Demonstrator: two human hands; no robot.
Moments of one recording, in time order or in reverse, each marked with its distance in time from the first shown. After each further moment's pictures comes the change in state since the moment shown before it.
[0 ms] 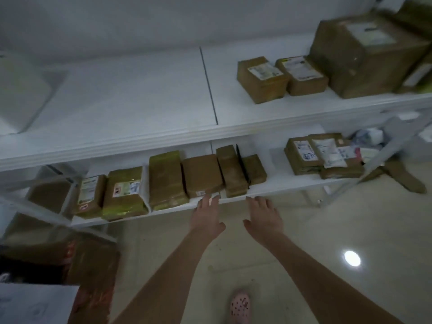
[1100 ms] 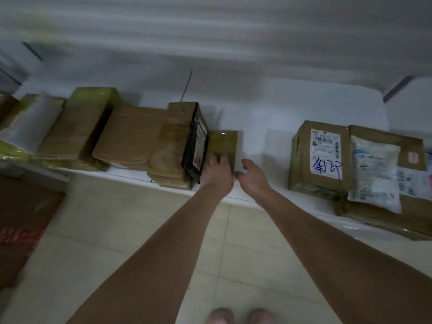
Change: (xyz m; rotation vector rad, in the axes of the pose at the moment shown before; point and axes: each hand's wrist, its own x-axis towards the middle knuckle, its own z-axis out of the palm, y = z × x) left_hand 0.363 0.192 0.169 -0.160 0.018 -0.426; right_hand 0.356 0.239 0.090 0.642 -0.325 -0.057
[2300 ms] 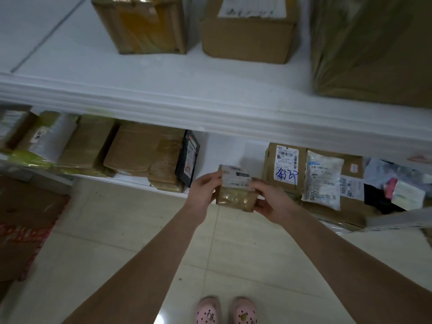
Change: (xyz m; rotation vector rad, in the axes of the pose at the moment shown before) left_hand -0.120 0.031 -0.065 -1.502 -0.063 -0.169; right_hand -0.114 -0.015 -0.111 0.867 -0.123 0.369
